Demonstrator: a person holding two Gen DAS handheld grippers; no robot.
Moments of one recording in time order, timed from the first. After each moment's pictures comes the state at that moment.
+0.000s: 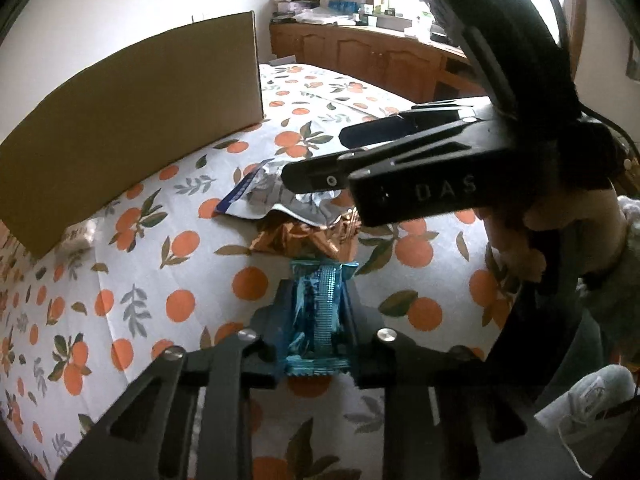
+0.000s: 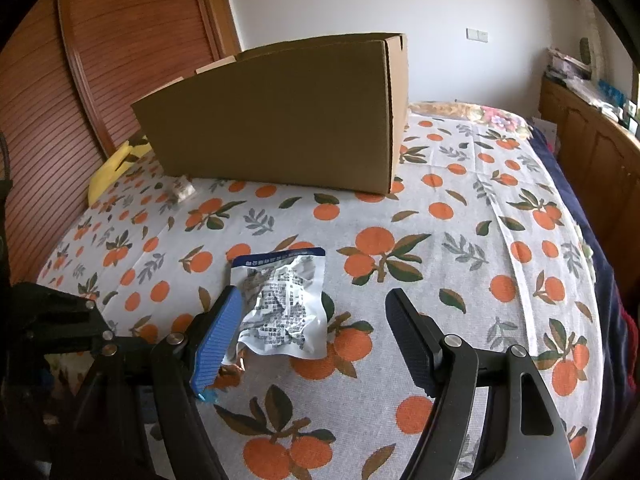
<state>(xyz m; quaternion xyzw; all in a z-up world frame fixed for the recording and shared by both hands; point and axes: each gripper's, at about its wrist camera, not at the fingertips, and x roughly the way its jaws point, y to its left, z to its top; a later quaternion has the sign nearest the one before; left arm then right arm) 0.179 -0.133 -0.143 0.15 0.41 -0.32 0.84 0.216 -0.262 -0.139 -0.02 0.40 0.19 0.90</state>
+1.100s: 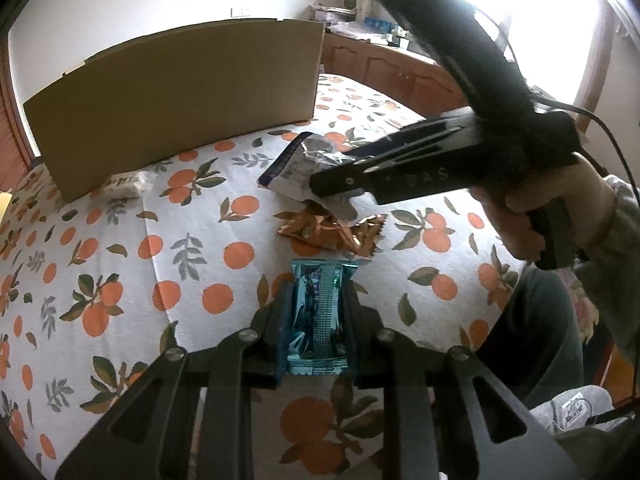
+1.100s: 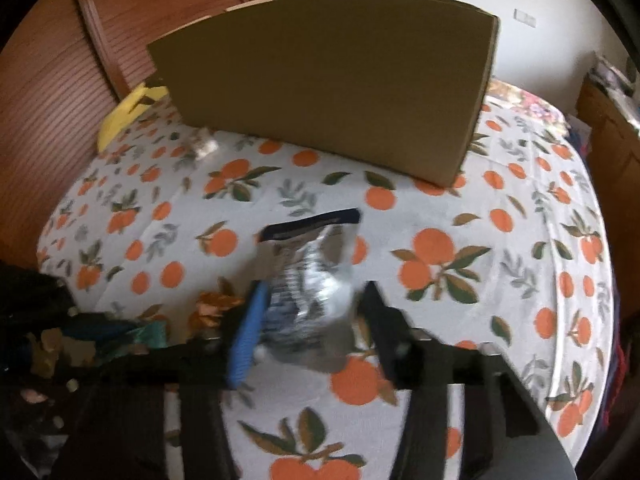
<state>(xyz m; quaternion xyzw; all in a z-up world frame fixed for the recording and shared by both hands) 0.167 -0.080 -0.137 0.08 0.41 -0.30 0.86 0.243 -0.222 -0.145 -0.08 0.48 0.24 0.84</state>
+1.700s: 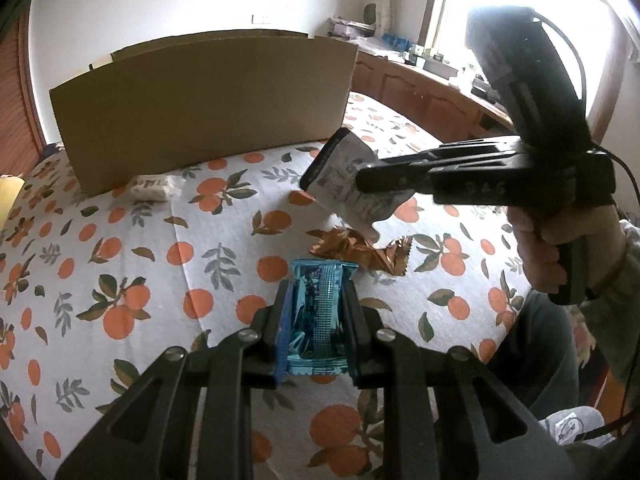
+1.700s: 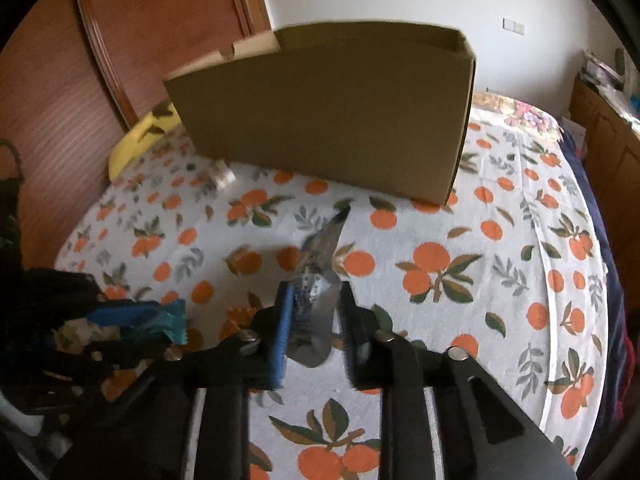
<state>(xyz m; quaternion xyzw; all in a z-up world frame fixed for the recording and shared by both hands) 0.175 -0.064 -0.132 0.04 0.40 -0.28 0.87 0.228 -0.227 -0.121 -0.05 0.44 0.23 0.87</state>
